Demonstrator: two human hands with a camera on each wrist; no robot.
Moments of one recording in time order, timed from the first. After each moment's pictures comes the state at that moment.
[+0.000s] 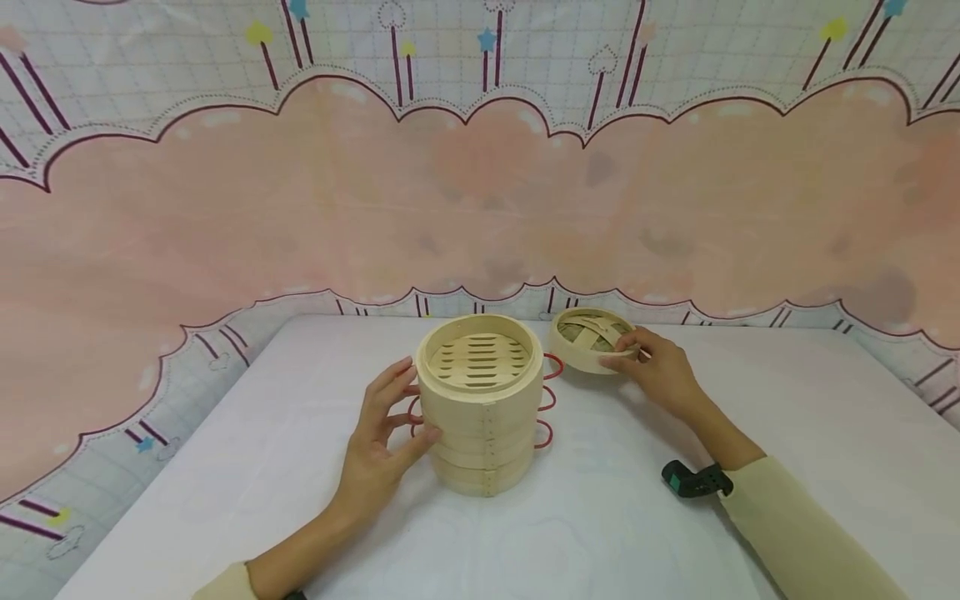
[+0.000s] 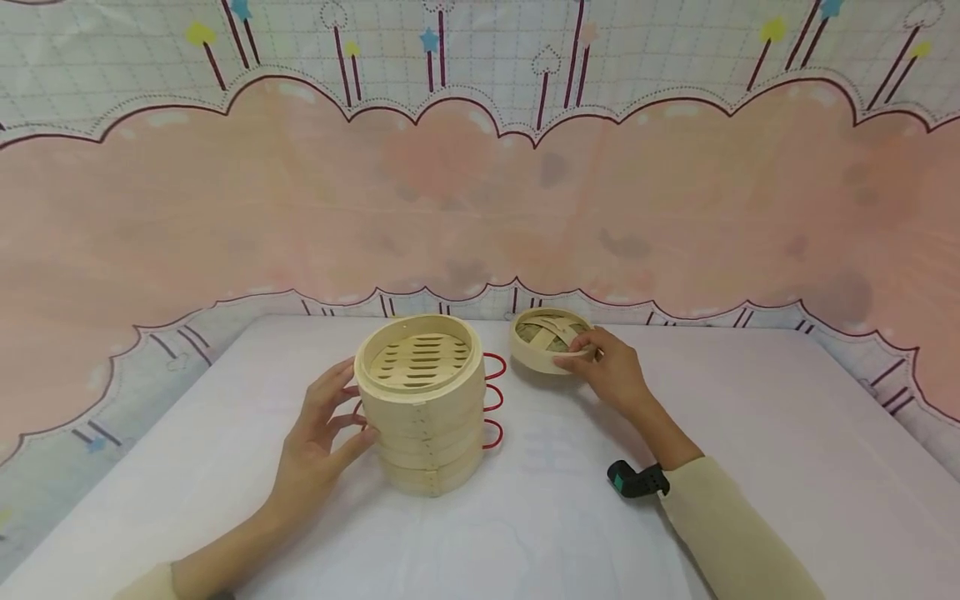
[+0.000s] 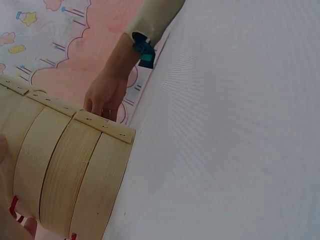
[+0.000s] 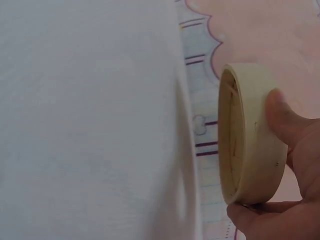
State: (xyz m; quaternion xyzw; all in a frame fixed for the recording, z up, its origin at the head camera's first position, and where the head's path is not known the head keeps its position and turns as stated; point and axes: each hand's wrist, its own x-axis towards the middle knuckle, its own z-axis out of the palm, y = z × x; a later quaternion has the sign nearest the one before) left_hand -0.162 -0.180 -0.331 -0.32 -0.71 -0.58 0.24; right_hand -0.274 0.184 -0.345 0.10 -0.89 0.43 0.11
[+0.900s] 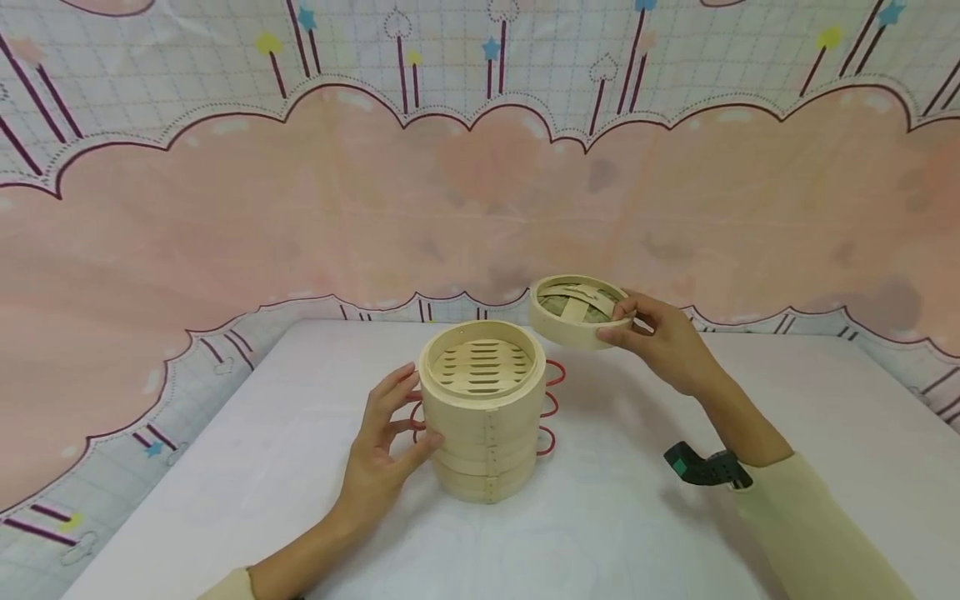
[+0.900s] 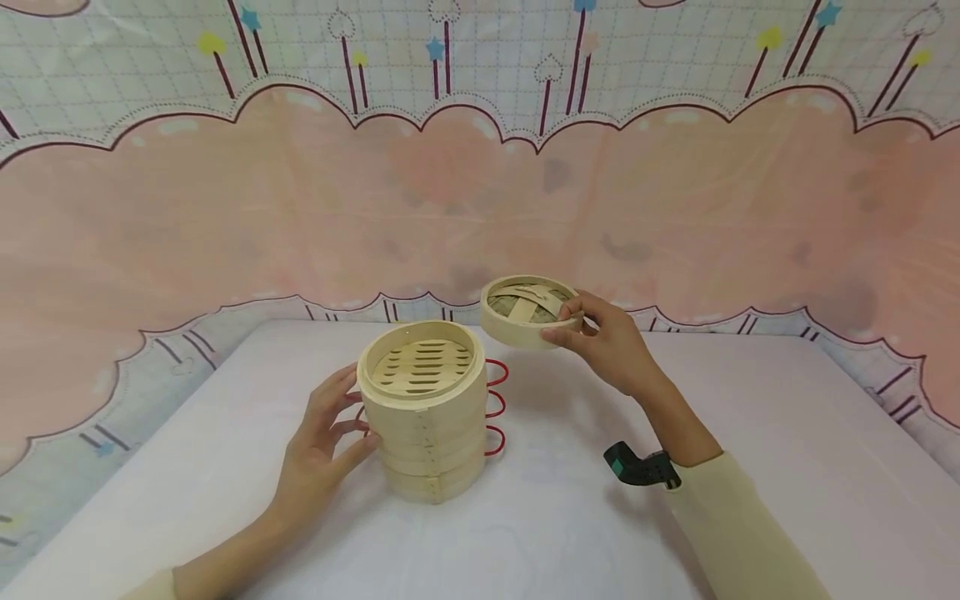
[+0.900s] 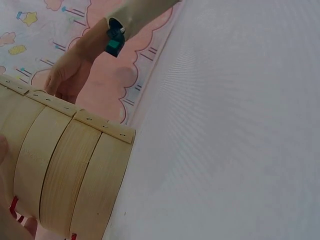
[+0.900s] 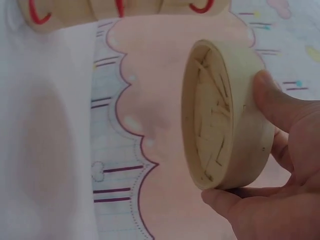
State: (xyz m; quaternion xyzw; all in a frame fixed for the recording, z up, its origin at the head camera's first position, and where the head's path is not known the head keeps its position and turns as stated) left_hand -0.168 -0.191 -0.347 -0.33 -0.71 -0.58 0.23; right_hand -0.252 0.163 -0.275 0.18 -0.85 0.48 0.09
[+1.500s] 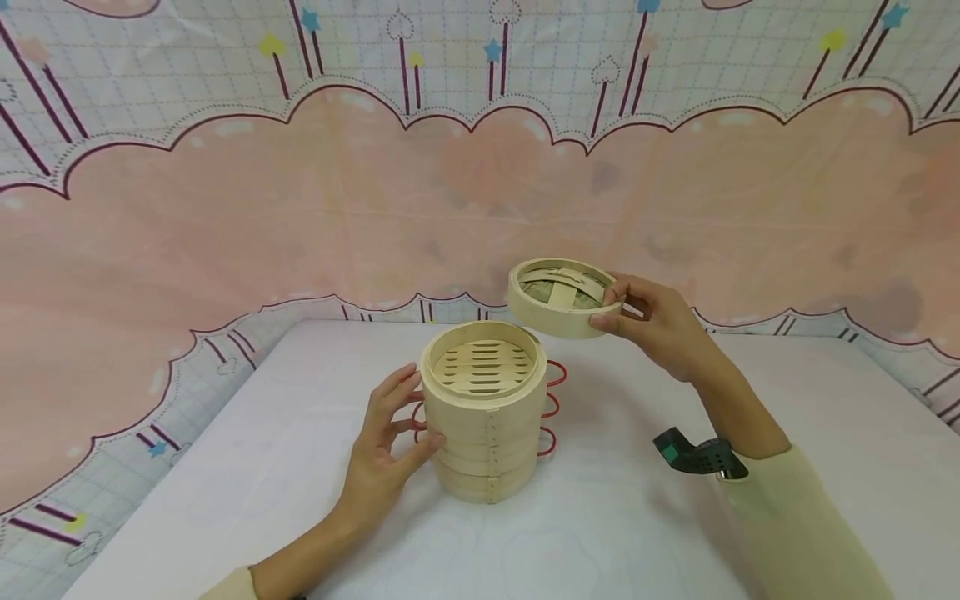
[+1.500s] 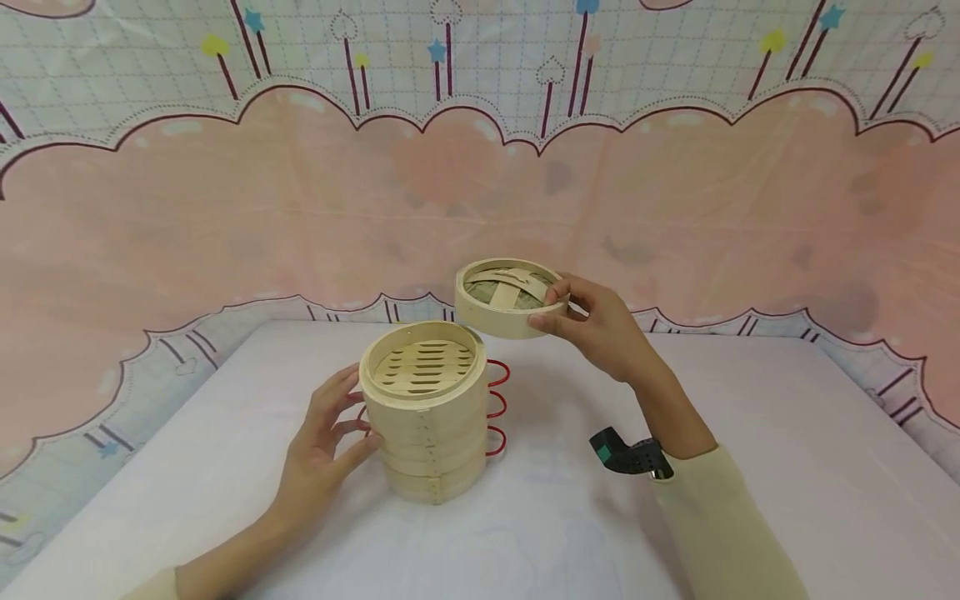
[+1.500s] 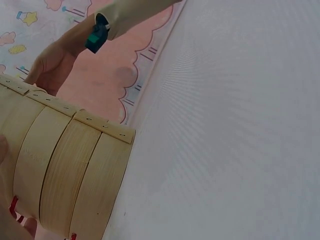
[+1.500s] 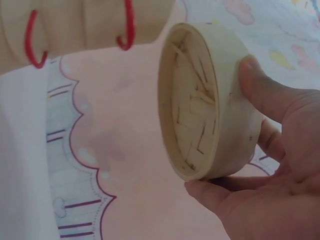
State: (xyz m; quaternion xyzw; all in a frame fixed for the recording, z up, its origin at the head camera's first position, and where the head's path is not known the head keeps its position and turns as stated) left_hand -0.158 -0.185 -0.331 -0.33 -0.71 -0.59 0.23; right_hand -0.248 0.151 -0.247 0.24 -0.82 0.52 0.08
